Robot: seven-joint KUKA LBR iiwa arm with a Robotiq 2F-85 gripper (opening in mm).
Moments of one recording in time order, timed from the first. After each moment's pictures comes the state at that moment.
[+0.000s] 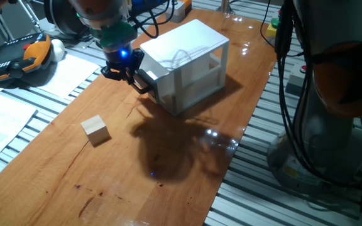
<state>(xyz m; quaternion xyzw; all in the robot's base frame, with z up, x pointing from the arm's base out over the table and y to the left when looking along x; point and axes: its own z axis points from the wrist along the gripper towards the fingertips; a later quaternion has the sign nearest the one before) 0.536 0.066 0.177 0.24 0.96 -0.09 0.05</state>
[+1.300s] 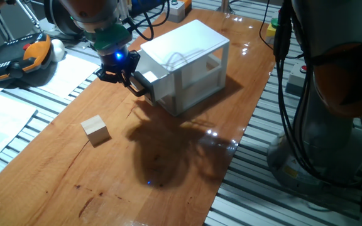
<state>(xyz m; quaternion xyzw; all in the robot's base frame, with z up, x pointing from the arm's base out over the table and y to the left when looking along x) 0.540 0.081 0.179 0.24 0.96 -0.09 0.05</state>
